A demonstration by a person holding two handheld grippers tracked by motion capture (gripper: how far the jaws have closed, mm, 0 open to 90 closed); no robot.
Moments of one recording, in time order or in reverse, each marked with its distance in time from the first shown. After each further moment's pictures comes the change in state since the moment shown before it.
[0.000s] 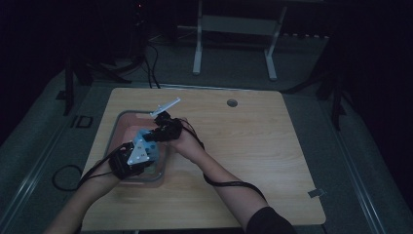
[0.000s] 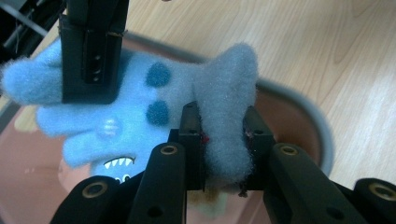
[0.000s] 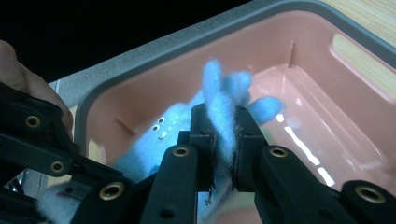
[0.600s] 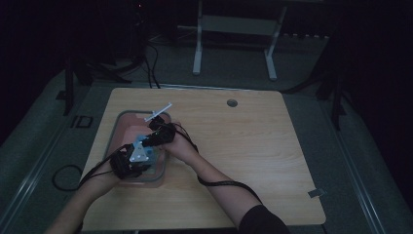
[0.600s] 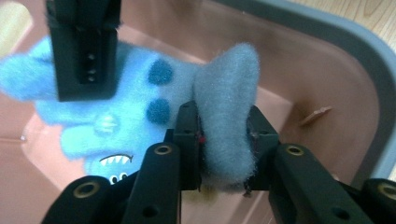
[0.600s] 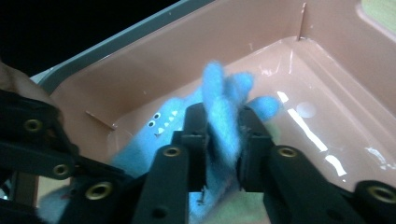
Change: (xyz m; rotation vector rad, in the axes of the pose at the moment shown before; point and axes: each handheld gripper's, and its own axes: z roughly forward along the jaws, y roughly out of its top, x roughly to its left) left arm 0.006 -0.018 0.029 0.102 -0.061 -0.046; right arm -0.012 -0.010 0.039 0.072 -0.009 0.037
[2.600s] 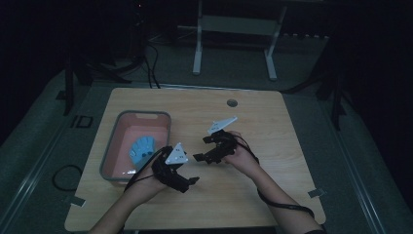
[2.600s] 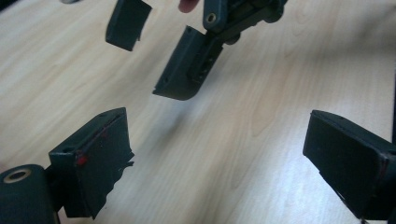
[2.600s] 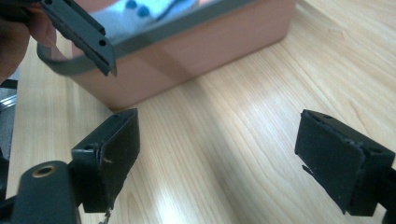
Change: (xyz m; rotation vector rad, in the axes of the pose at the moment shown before) left arm -0.067 0.091 0.019 -0.294 -0.182 -0.075; right arm -0.029 -0.120 -0.138 -0.049 -0.095 -0.048
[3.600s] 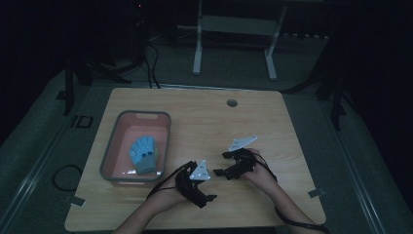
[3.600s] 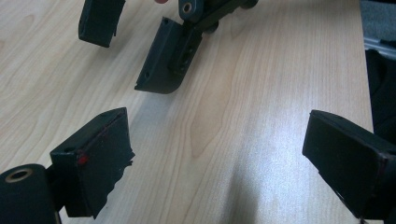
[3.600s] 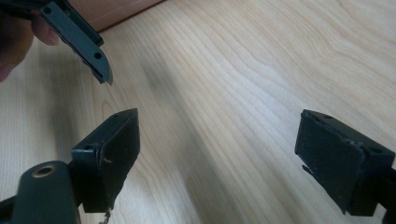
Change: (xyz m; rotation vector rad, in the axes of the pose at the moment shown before) left arm -0.035 -0.010 0.068 0.023 -0.154 0.084; right arm -0.011 -0.087 -0.018 0.014 -0.040 0.052
